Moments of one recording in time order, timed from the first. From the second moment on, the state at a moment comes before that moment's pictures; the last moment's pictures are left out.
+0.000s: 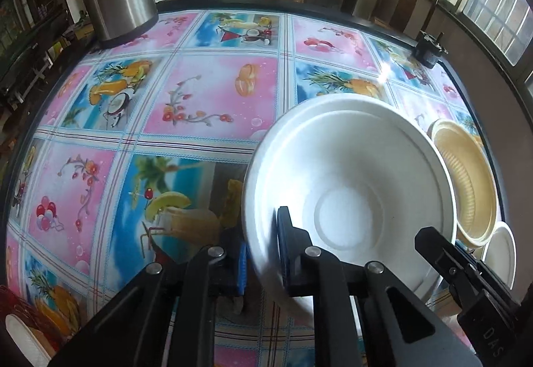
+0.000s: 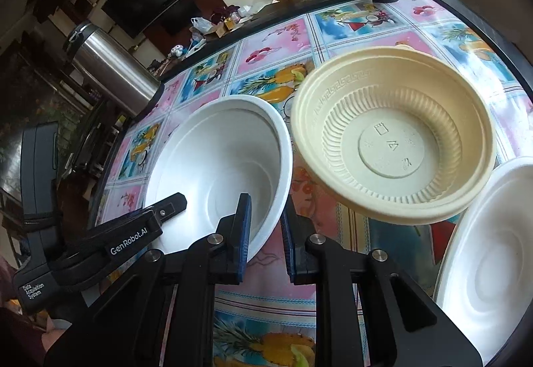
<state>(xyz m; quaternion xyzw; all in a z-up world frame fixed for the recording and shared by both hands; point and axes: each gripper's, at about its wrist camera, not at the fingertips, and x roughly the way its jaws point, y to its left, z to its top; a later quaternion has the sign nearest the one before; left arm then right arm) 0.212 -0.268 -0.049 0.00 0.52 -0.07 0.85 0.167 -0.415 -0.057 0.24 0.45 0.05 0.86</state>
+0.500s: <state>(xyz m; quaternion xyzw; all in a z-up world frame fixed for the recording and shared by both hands) 0.180 -0.243 -0.042 -0.01 0.50 -0.08 0.86 0.138 -0.393 -0.050 0.23 0.44 0.06 0.87</state>
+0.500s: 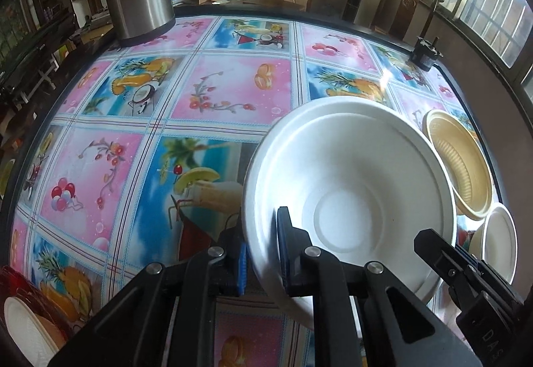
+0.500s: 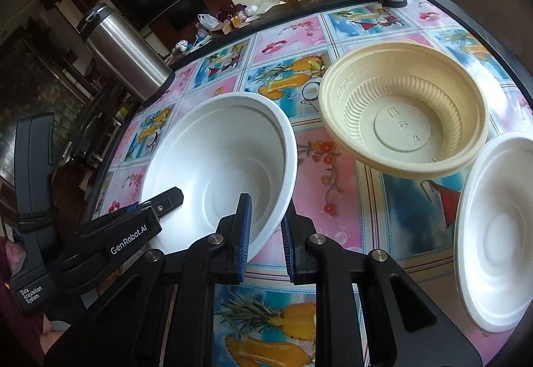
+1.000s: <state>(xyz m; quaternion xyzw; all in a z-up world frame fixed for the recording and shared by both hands) 0.140 -0.223 -0.031 -0.03 0.49 -0.09 0.87 0.090 -0.375 -0.035 0.23 0.42 0.06 0.88</state>
